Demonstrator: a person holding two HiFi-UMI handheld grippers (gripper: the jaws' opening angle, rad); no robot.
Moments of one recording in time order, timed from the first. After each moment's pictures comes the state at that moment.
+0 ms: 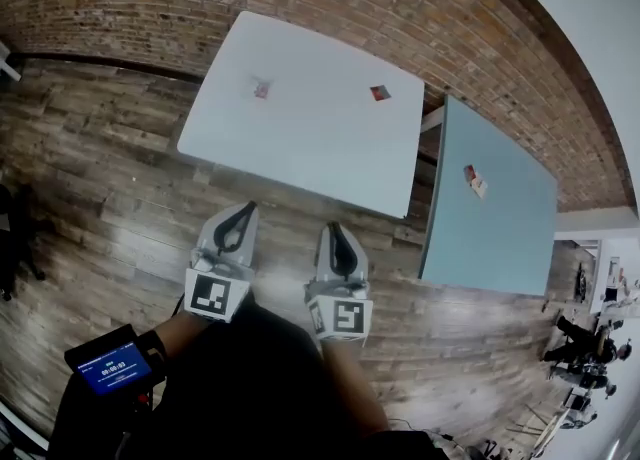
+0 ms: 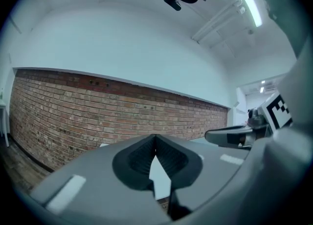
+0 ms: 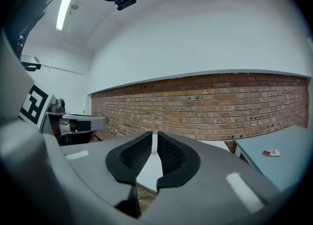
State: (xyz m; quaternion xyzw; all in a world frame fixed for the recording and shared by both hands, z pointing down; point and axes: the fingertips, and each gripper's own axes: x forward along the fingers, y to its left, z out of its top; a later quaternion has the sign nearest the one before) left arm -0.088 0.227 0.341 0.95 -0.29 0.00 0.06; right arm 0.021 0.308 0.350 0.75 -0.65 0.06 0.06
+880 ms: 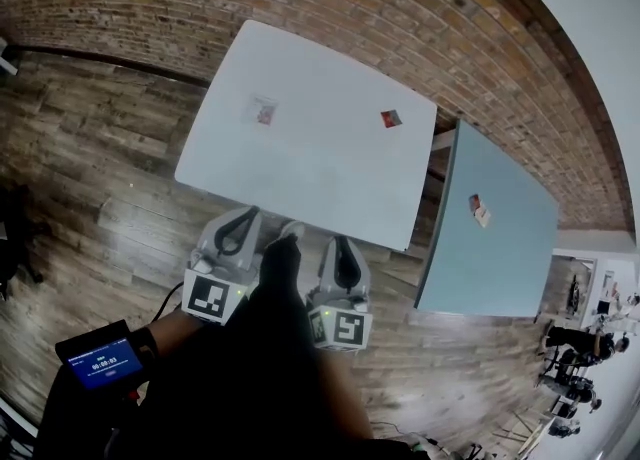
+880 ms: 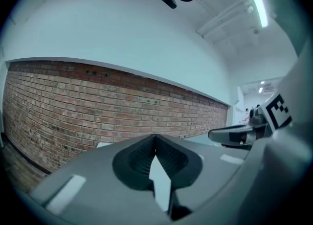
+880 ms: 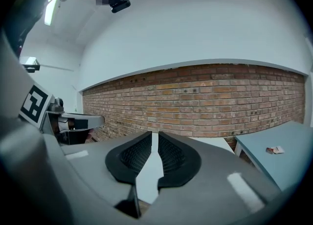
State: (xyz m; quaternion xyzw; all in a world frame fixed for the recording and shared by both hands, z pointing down) left arm -0.059 0.139 0.358 0.96 -0.28 0.02 0.07; right arm 0.059 0.235 0.369 0.77 -0.62 0.09 0.06
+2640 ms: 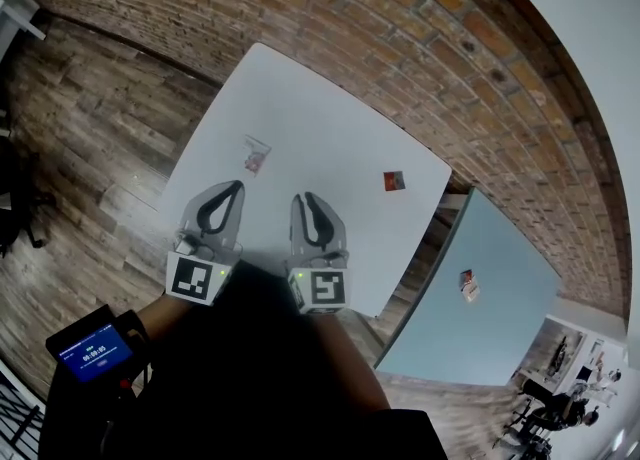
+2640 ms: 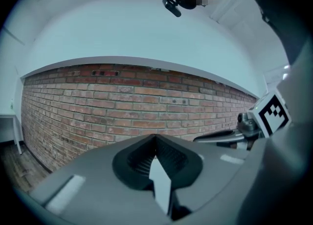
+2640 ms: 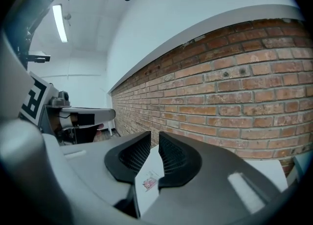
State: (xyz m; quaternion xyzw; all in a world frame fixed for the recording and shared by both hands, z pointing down) left arm 0.022 -0.028 0.348 0.91 -0.40 0.03 0.06; right arm 0.116 0.002 0.375 0.62 -0.78 0.11 0.05
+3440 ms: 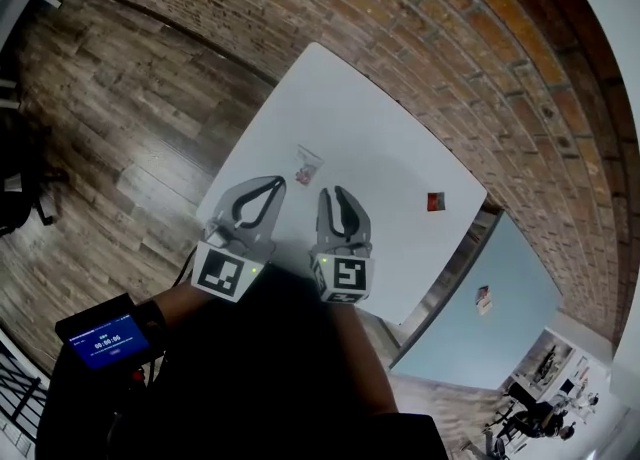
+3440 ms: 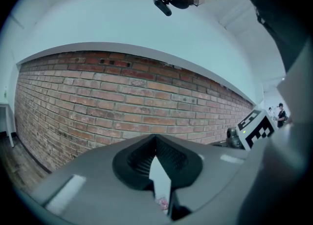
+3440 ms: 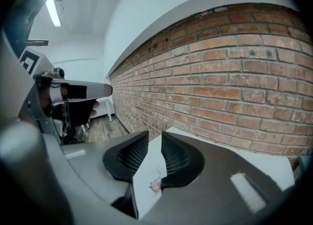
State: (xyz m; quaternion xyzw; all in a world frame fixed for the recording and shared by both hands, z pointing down) left arm -0.021 -0.094 0.367 0.93 -0.36 0.05 0.08; right arm 0.065 -0.067 0.442 0.61 -0.76 0.16 0.16
